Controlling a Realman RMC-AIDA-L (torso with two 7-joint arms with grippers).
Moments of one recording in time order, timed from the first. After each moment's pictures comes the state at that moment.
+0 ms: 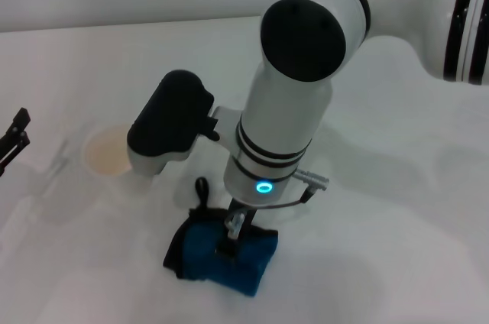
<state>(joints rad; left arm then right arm) -0.38 -2.08 2.84 -0.18 -1.00 1.45 -0.36 1.09 2.03 -2.33 -0.90 1.09 1.15 -0.17</state>
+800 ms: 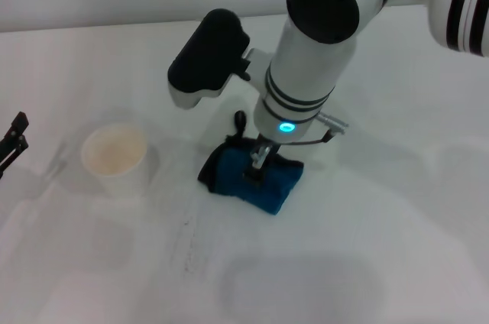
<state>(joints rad) -0.37 -2.08 2.84 -0.17 -1.00 1.45 -0.36 1.09 2.03 -2.20 -0.77 0.89 1.10 -0.17</state>
